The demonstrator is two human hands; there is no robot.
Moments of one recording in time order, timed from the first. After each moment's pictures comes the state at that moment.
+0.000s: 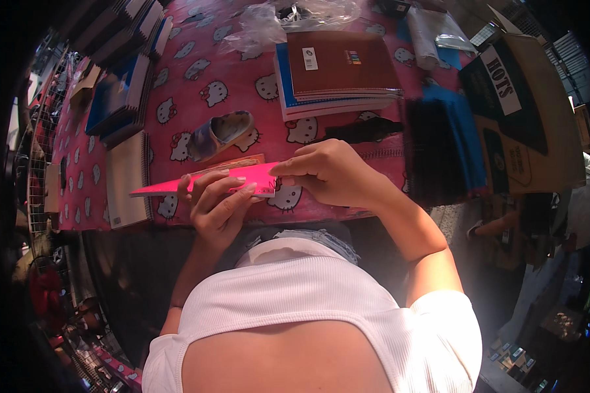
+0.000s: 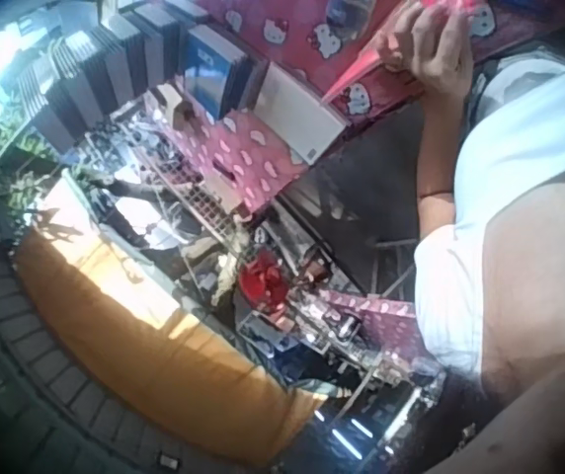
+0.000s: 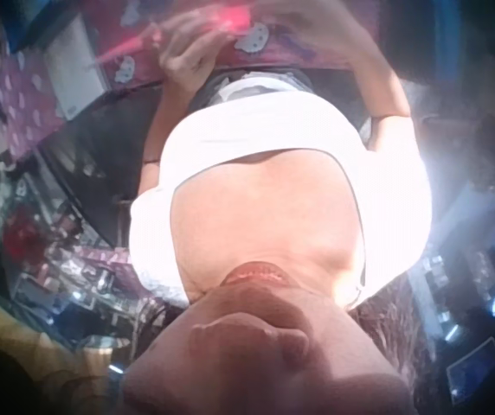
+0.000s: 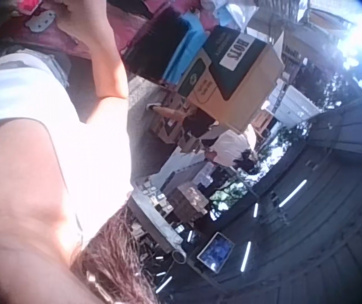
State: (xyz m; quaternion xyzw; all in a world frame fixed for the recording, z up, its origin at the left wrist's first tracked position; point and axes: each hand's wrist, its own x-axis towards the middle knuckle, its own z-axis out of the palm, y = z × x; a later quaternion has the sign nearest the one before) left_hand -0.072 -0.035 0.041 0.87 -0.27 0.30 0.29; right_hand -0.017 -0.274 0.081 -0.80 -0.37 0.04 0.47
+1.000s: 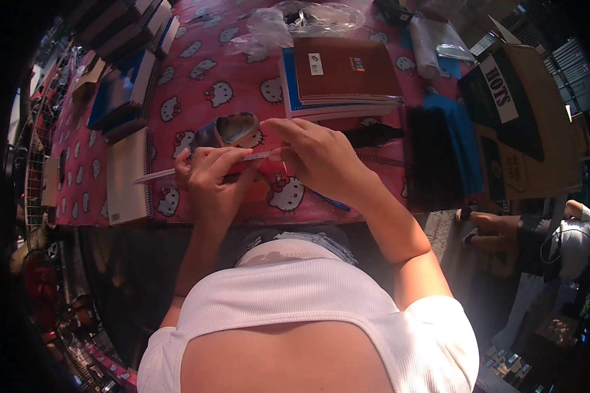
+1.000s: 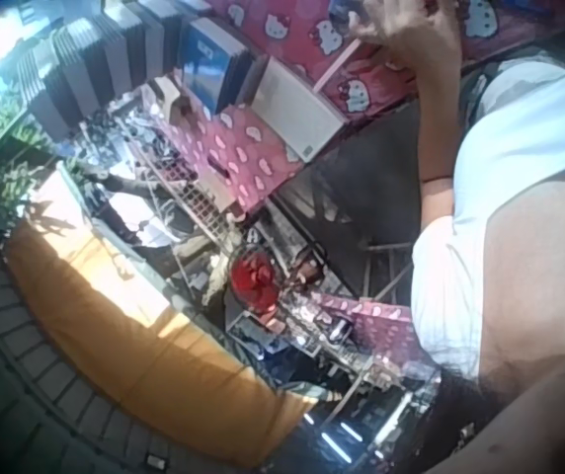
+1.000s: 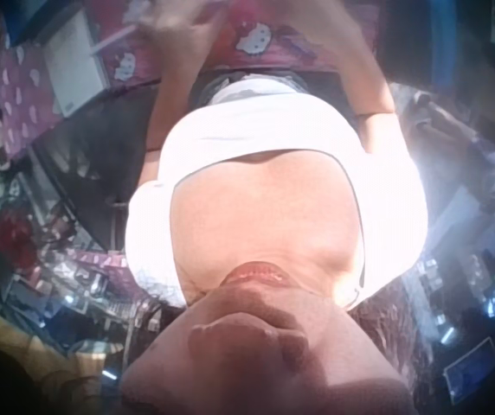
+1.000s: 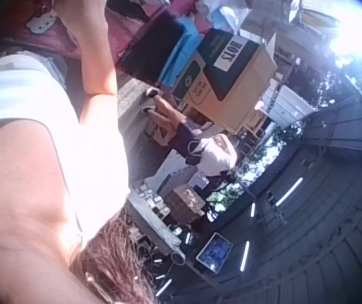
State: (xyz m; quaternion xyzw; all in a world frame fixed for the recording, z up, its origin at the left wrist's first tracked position) left_hand -0.044 -0.044 0.059 0.91 -0.14 0.28 0.28; right_hand -0.015 -0.243 0.099 -0.87 -0.30 -0.03 0.40
